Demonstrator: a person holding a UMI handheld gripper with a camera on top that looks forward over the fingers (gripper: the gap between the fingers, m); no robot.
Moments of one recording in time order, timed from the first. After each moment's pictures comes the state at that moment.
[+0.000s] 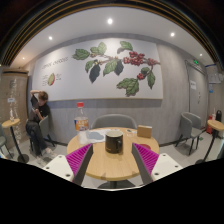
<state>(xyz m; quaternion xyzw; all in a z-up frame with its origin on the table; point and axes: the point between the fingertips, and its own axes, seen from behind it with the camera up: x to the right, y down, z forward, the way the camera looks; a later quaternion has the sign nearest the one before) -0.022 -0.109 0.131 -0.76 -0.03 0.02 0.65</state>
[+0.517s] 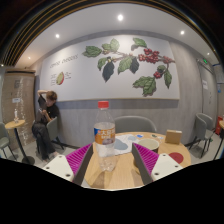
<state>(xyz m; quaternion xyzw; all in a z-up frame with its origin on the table) -0.146 0.003 0.132 -0.75 -0.07 0.07 0.65</state>
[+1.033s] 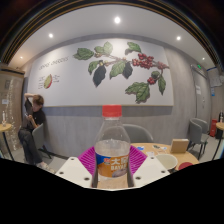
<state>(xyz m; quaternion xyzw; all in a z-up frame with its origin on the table) -0.186 0.124 0.142 -0.73 -0.02 0.01 0.69</state>
